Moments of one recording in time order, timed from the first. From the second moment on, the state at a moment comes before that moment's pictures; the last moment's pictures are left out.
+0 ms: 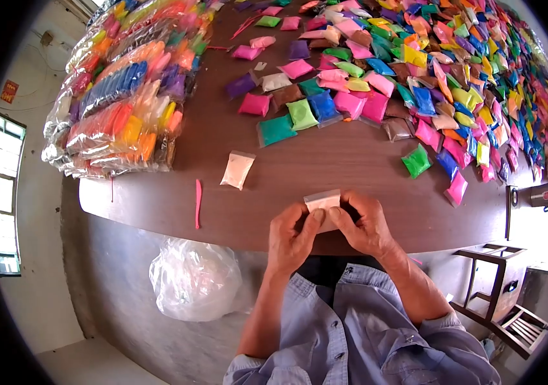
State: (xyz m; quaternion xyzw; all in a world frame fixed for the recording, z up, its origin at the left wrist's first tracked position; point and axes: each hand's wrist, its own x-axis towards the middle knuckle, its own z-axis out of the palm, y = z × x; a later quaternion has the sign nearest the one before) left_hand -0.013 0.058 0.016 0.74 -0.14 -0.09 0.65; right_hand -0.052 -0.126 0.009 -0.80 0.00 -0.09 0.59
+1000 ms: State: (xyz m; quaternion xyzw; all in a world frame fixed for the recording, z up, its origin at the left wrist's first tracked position) left_hand -0.012 0.054 0.032 0.70 -0.07 -0.14 0.69; right_hand -0.054 -0.122 0.016 -0.77 0.00 -0.08 0.63
